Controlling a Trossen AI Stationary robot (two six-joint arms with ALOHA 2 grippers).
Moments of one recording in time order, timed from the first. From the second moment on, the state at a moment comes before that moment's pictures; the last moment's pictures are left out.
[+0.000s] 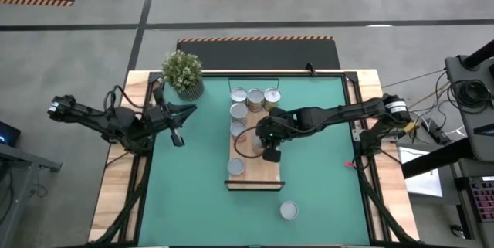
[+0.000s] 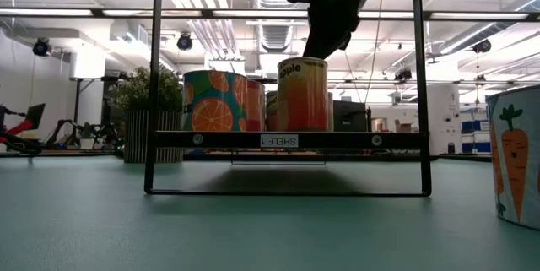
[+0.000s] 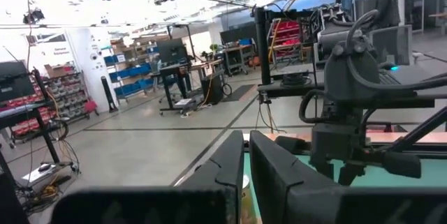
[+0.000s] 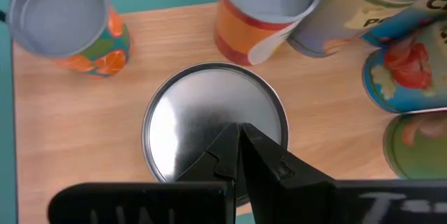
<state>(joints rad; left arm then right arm) -0.32 0.64 0.61 0.20 -0.72 0.28 0.05 1.68 1.38 -0.71 0.14 0.16</state>
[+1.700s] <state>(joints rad) -0.32 0.65 0.62 0.20 -0.72 0.28 -0.15 1.71 1.38 -0.58 0.21 0.13</state>
